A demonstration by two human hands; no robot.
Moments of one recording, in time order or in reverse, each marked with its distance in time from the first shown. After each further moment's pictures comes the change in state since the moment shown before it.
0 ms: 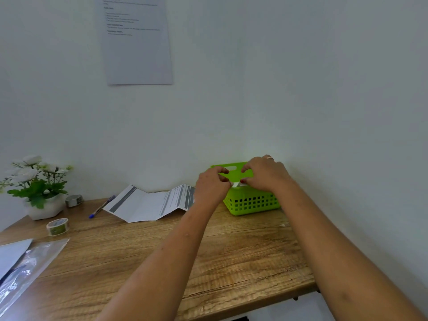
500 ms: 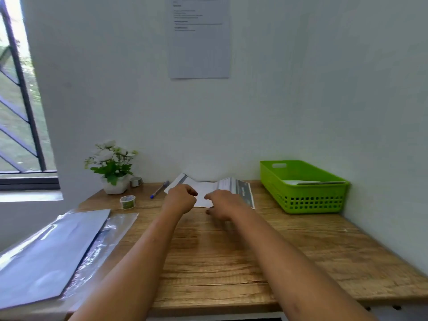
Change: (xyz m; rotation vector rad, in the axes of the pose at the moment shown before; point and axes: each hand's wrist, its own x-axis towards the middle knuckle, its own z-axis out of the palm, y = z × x) left_hand -0.035 -0.123 -0.156 0.348 0.029 -0.382; right_hand -0.004 -0.208 0.086 0.162 -0.326 -0.348
